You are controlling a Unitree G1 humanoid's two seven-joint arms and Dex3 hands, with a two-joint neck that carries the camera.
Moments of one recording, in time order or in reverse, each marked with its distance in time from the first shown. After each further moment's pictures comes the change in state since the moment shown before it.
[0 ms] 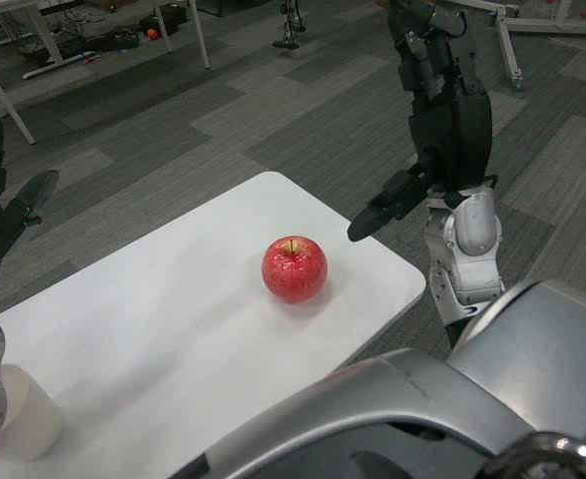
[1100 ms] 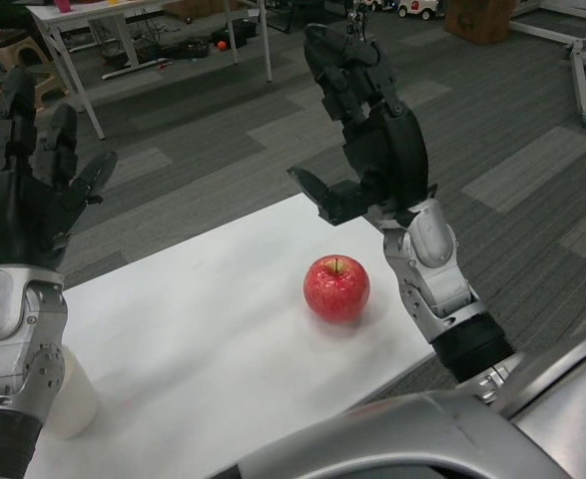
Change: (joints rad) left arm -0.022 -0.038 0.007 0.028 -0.052 -0.007 0.035; right arm -0.179 -0.134 0.411 0.100 -0.001 -0.001 -0.035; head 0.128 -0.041
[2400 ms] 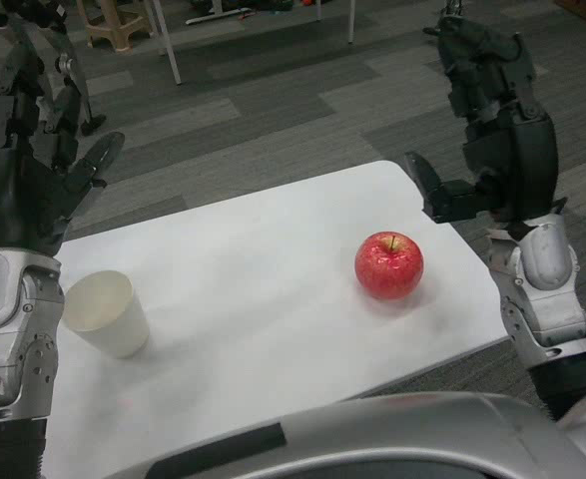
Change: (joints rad) left arm 0.386 0.047 0.293 -0.611 0.219 0.436 0.020; right arm 0.195 -0.086 -0.071 -0.064 0.002 0.007 -0.045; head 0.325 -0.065
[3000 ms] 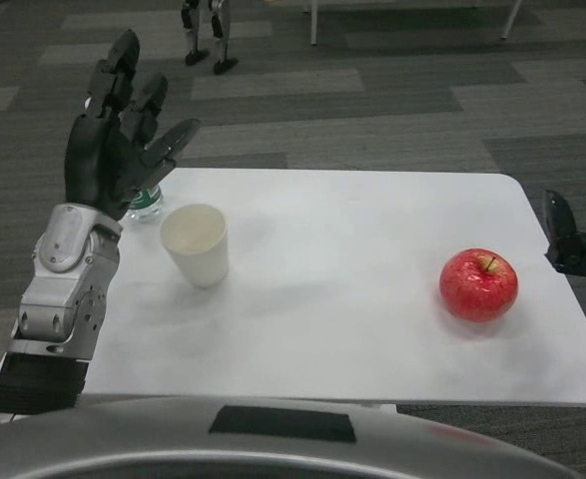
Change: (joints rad) left arm 0.198 0.021 0.138 -0.069 -0.001 0.013 -0.038; right arm 0.016 -0.023 0.017 0.066 0.000 0.003 0.000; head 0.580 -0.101
